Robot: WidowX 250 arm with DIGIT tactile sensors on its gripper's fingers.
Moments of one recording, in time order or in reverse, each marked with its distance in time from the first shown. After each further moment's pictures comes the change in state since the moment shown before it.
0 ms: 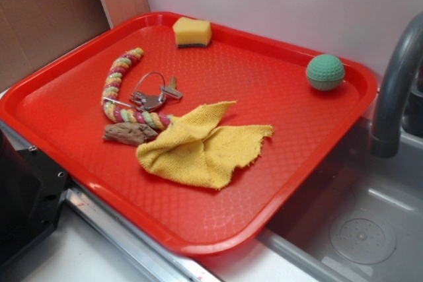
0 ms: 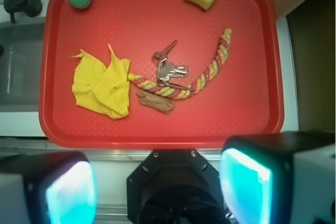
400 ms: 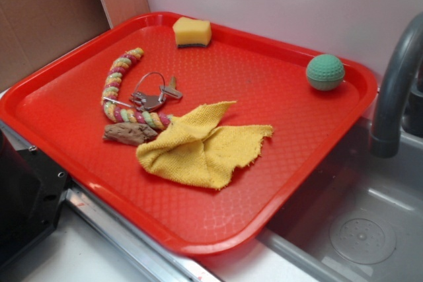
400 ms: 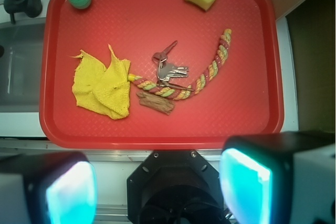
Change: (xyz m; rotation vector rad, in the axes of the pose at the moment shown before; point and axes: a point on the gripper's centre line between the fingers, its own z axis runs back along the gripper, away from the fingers) arm 0.002 0.001 0.005 0.007 -0.013 0.009
